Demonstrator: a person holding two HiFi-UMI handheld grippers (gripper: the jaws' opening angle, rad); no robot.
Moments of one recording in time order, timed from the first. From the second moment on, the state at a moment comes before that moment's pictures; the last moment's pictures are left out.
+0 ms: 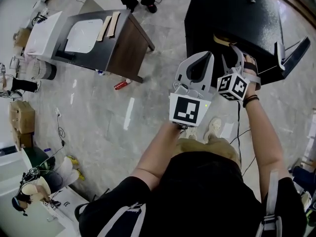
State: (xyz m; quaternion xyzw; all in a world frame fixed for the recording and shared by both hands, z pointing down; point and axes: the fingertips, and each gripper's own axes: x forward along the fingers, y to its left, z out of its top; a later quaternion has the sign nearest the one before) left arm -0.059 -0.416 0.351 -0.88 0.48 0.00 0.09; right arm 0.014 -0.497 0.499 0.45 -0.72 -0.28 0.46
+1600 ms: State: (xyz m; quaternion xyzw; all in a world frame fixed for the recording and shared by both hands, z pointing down) left arm -0.071 -0.439 0.371 -0.88 0.47 -0.01 0.07; right arm 0.003 -0.545 0.556 0.33 -0.77 -0.21 0.51
